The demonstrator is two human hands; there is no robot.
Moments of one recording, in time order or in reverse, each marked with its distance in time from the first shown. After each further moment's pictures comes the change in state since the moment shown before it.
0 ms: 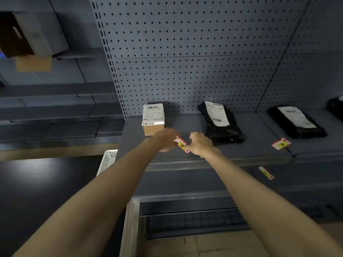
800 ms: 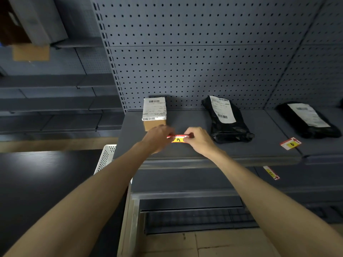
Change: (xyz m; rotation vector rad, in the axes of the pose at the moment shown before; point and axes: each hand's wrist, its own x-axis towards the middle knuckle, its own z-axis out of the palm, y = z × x) left_hand -0.013 -0.033 0.016 -0.081 0.250 -0.035; right_hand 0.017 0.005 0.017 0.331 0.067 -0.175
